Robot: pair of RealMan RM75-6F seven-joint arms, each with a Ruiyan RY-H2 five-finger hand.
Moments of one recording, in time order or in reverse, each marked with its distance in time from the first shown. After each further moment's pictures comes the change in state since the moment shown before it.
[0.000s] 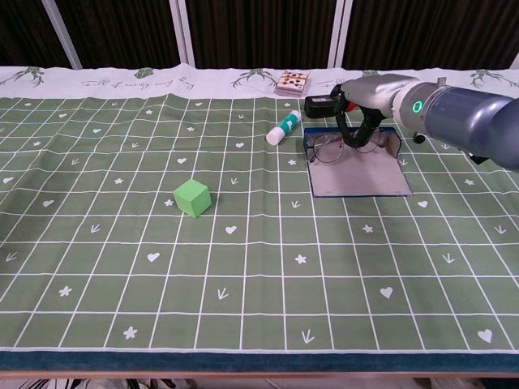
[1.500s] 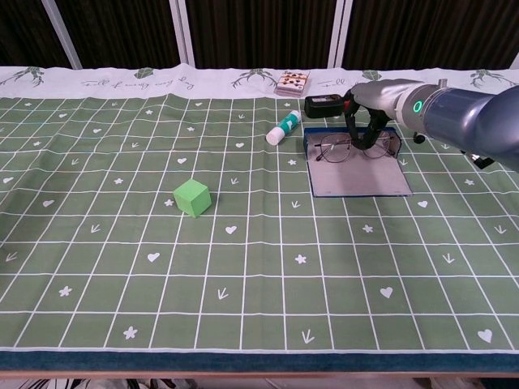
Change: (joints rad) left arm 0.000 0.001 0.001 -0.001 0.002 -0.001 0.001; right arm 0.017 -0.022 0.014 0.031 0.164 -0.006 -0.096
